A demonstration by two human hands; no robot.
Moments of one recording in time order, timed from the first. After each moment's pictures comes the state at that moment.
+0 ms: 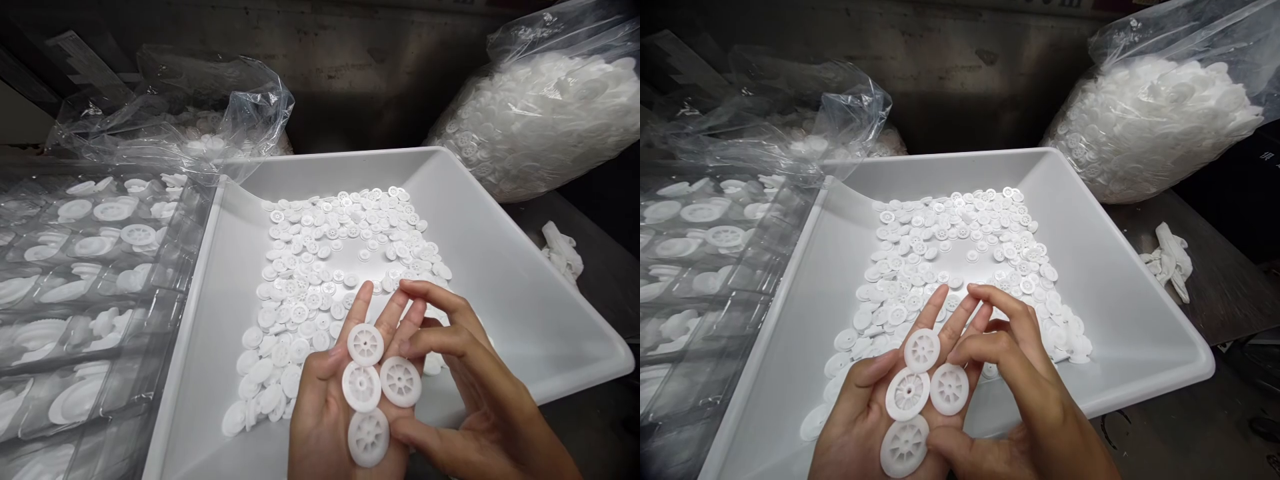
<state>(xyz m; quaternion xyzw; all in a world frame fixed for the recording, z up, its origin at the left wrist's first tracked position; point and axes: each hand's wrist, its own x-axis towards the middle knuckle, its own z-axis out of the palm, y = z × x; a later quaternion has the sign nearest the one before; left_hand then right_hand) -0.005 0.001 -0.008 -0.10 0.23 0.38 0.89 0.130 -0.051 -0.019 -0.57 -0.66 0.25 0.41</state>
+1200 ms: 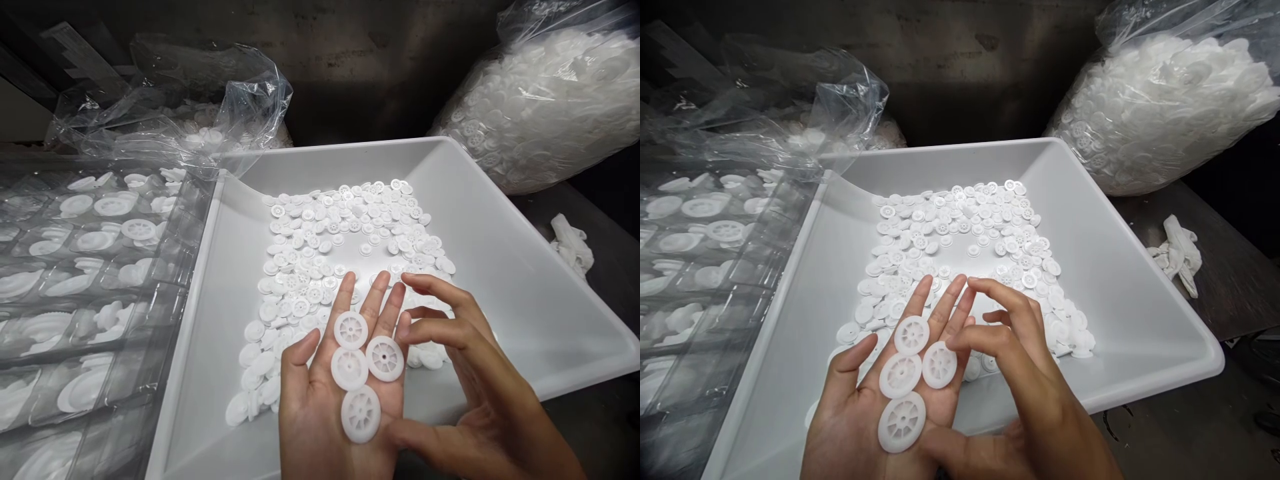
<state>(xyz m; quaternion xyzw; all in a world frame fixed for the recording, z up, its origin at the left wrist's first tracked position) -0.005 0.003 -0.010 -0.06 0.24 0.43 0.87 0.130 -0.049 -0.020 -0.57 -0.67 0.24 0.40</state>
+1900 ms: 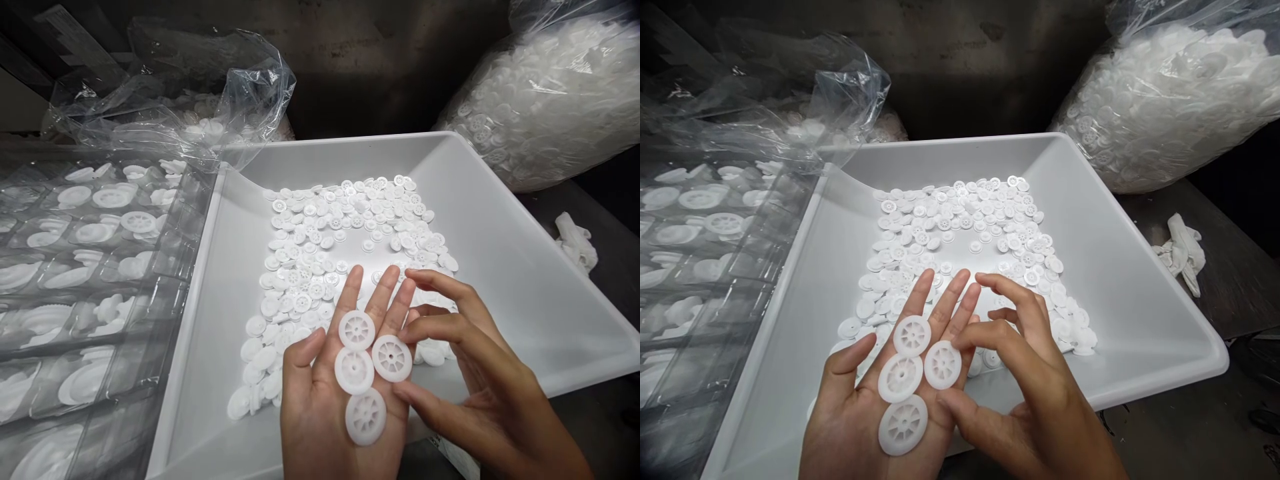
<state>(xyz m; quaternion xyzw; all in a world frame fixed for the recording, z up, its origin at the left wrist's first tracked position) -0.006 0.001 -0.007 -0.08 0.19 0.44 0.87 0.128 -0.049 -0.019 -0.59 -0.66 0.24 0.40</state>
